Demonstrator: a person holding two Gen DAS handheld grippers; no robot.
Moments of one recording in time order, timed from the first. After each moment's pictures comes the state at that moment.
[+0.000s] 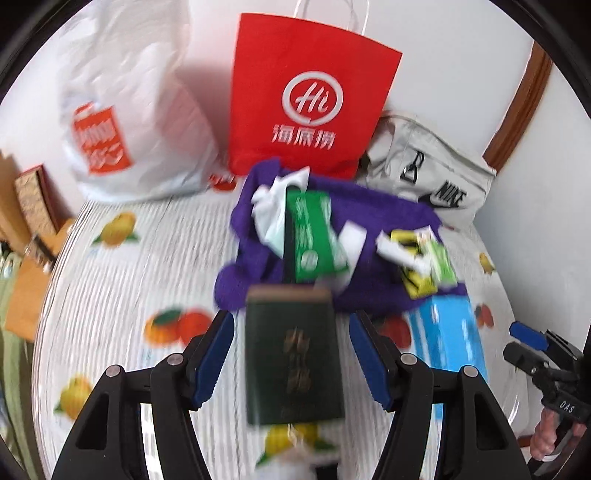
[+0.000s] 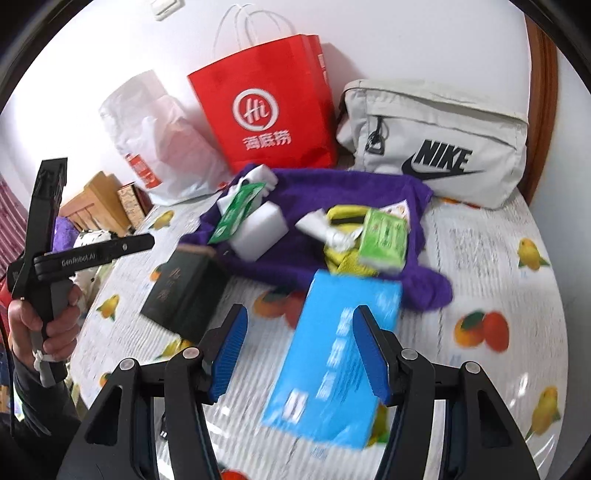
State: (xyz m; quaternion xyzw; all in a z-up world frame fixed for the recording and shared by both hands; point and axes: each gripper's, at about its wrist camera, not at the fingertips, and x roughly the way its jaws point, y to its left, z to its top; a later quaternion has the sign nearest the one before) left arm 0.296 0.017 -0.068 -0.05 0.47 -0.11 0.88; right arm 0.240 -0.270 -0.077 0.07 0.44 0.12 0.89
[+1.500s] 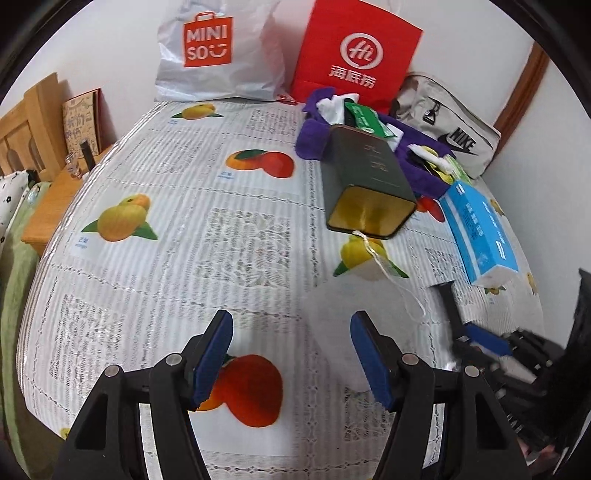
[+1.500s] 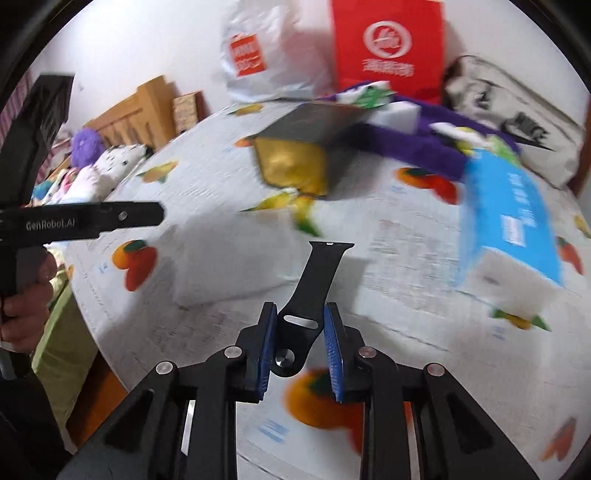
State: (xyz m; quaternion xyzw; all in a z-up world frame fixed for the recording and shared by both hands) left arm 0.145 0.091 -0.144 -0.07 0.48 -0.08 0.87; right arm 0.118 -0.133 -0.166 -0.04 0.45 0.17 0.87
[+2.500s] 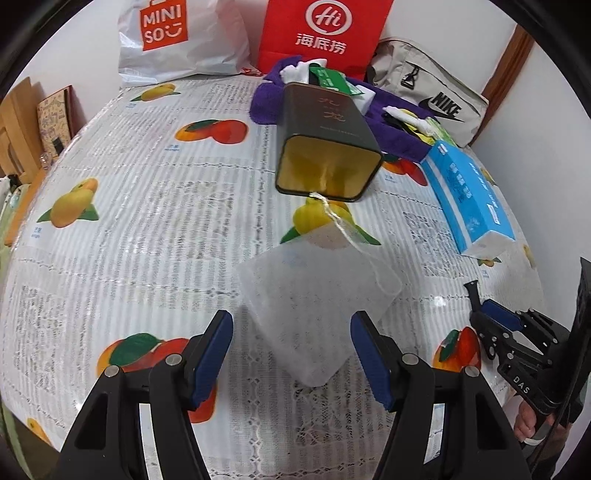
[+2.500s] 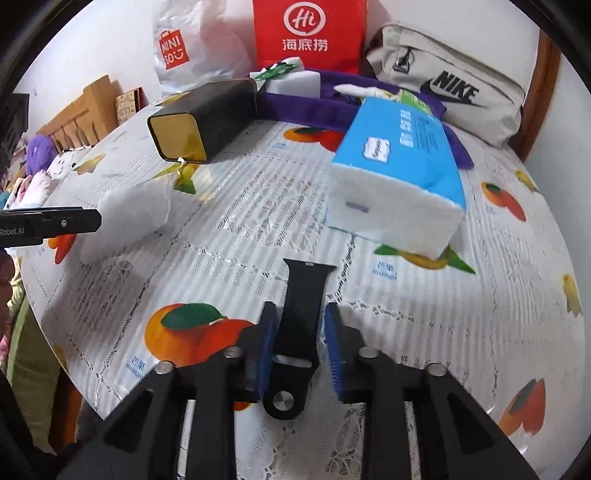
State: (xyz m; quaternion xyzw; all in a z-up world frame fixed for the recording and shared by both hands) left arm 0.144 0.049 -0.167 -0.05 0.51 -0.11 0.85; right arm 0.115 -0.205 -0.189 -0.05 0.47 0.08 0.88
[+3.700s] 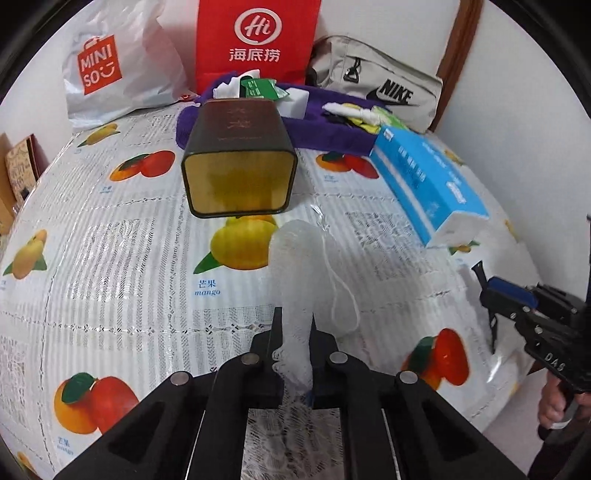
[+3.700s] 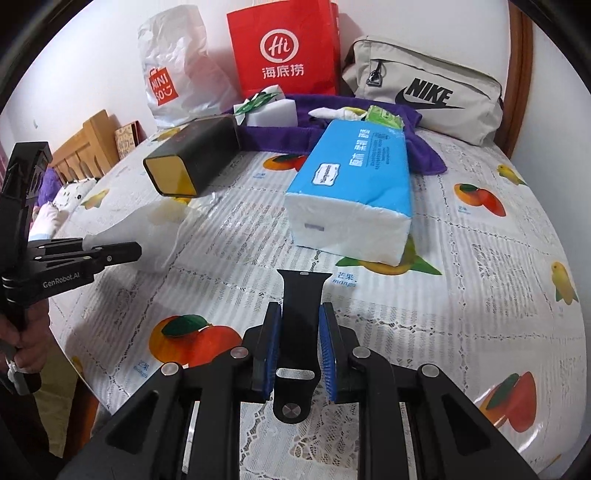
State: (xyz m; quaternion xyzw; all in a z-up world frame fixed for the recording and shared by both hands) left arm 0.142 -0.002 -0.164 -0.01 0.47 -0.17 0.87; right arm 0.103 -0.237 -0.166 0.00 0.44 0.09 0.89
